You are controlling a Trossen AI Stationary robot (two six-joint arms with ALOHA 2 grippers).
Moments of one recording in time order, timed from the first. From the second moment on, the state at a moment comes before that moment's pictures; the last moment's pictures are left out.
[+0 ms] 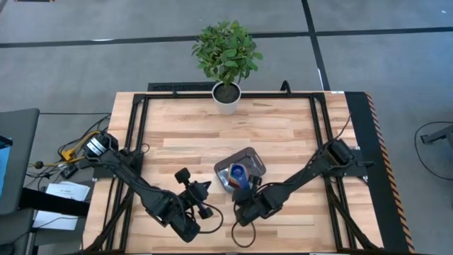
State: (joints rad) left arm -0.69 1.77 1.41 -0.76 -1.08 -0.82; right arm 0.52 2.01 1.45 -0.67 0.46 0.76
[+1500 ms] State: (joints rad) left arm -0.57 1.77 0.92 0.23 -0.84 -0.73; right arm 0.37 1.43 0.68 -0.39 0.60 0.94
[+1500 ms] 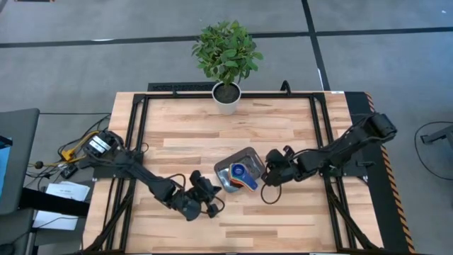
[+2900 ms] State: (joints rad) left arm -0.50 1.21 0.71 -0.28 -1.18 -0.63; right arm 0.49 0.92 0.60 0.03 0.54 0.12
